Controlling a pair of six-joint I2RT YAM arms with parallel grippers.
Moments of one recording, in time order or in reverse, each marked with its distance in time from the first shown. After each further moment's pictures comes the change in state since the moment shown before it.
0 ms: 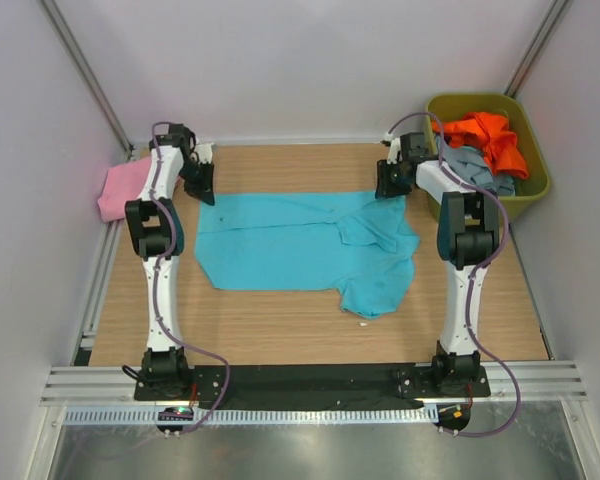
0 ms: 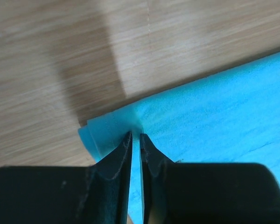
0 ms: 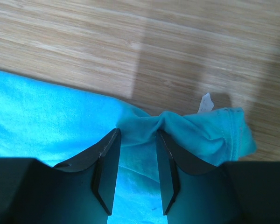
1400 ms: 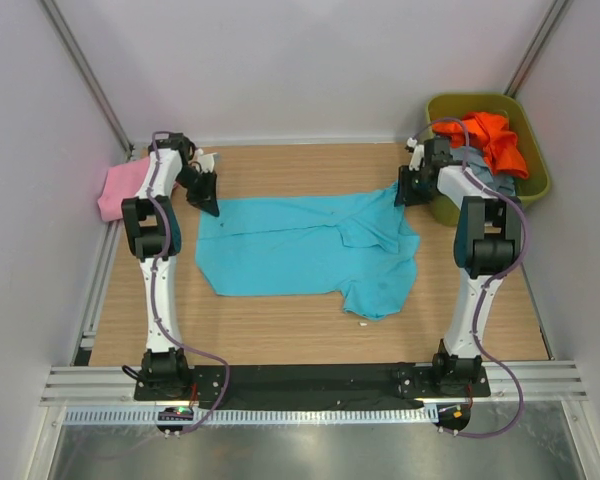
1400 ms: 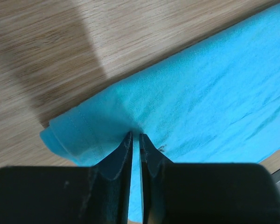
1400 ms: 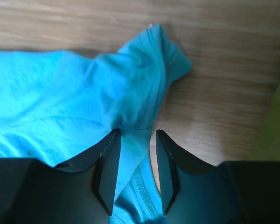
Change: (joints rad) left arm 0.004 -0.052 -0.130 -0.055 0.129 0.044; right arm -0.098 -0.154 -0.181 -0.024 -0.009 0.001
